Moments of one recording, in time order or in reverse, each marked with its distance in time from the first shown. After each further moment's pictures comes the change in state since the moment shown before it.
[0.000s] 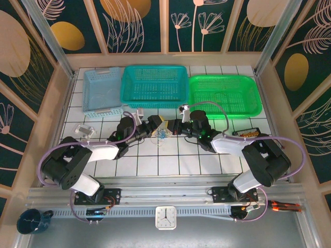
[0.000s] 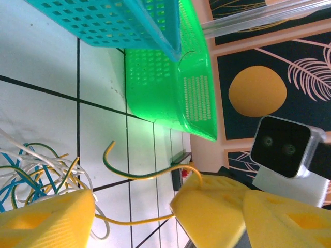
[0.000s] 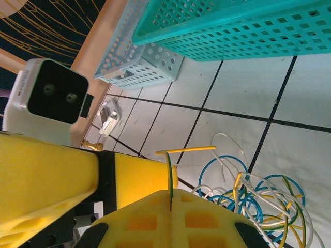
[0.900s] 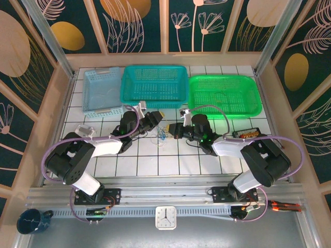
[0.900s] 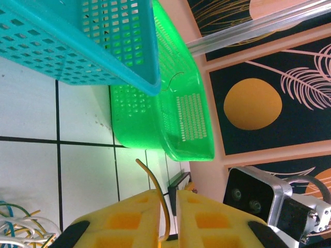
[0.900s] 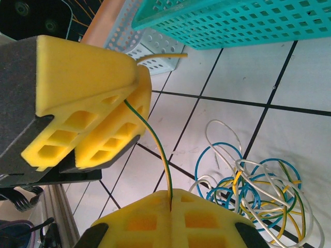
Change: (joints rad) left arm 0.000 0.049 0.110 -0.014 -0.054 0.067; right arm 0.000 0.000 -0.074 0.076 -0.019 -0.018
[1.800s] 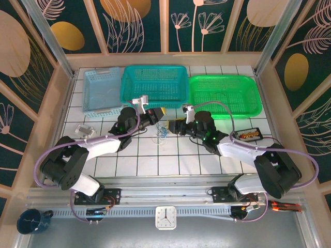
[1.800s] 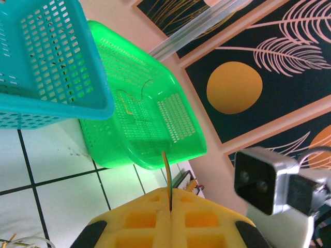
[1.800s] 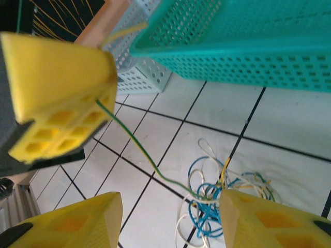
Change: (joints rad) left arm 0.000 -0.068 0.053 -0.033 0.047 0.240; right arm -0.009 -0.148 0.055 -0.201 0.099 -0.158
